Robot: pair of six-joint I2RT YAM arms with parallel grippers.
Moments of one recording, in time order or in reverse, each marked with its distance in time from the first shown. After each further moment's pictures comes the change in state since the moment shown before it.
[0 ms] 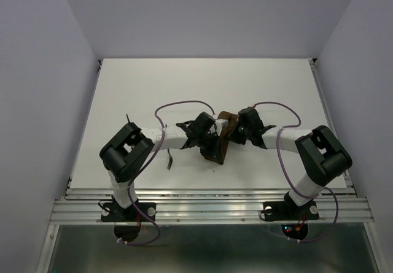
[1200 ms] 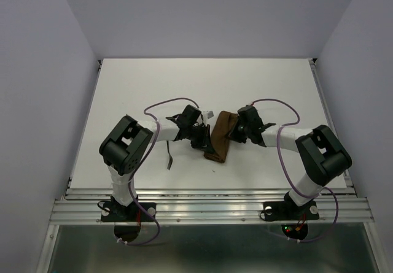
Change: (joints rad) left arm 0.157 0.048 -0.029 0.032 0.029 -0.031; right arm 0.000 0.003 0.039 -0.061 0.008 -0.082
